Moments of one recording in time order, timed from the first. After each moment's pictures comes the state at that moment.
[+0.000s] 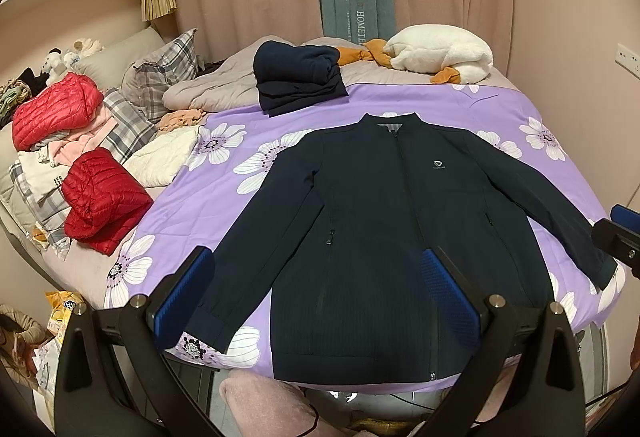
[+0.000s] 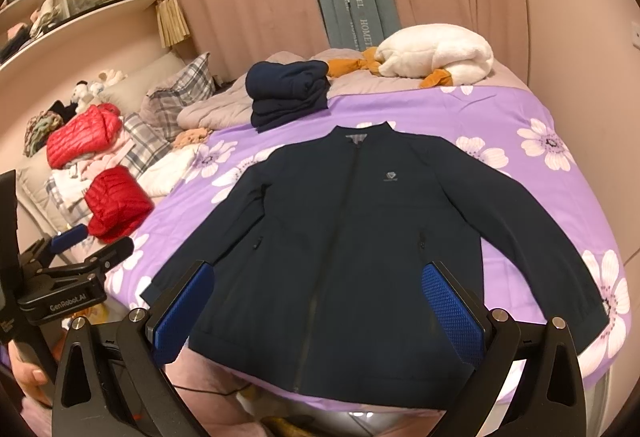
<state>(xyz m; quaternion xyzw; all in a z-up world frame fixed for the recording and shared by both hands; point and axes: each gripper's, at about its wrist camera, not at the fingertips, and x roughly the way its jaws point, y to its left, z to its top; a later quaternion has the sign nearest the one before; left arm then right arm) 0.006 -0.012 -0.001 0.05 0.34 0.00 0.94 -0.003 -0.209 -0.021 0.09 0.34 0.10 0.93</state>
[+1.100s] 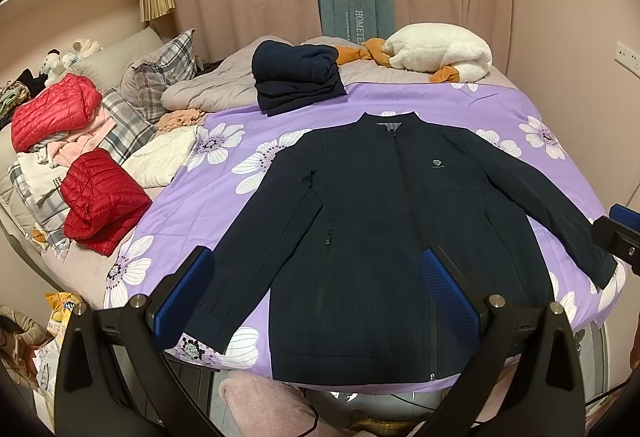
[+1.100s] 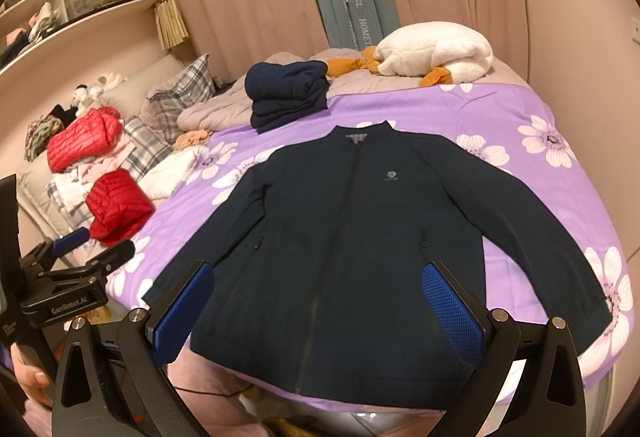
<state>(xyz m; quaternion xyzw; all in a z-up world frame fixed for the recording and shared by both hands) 0.008 -0.015 -0.003 0.05 0.34 0.00 0.94 -0.002 -0.211 -0.020 0.10 0.34 0.10 0.93</state>
